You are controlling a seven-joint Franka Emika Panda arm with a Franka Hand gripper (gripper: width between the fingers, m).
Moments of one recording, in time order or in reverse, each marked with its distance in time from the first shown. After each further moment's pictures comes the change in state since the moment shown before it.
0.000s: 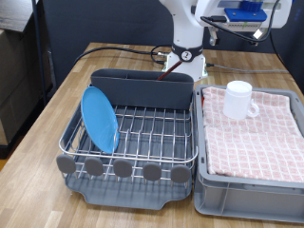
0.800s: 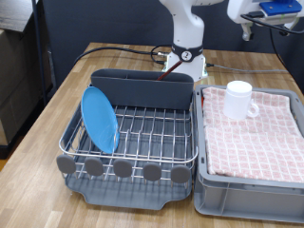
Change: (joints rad) arm 0.024 0.016 0.112 0.054 0.102 -0.059 -0.028
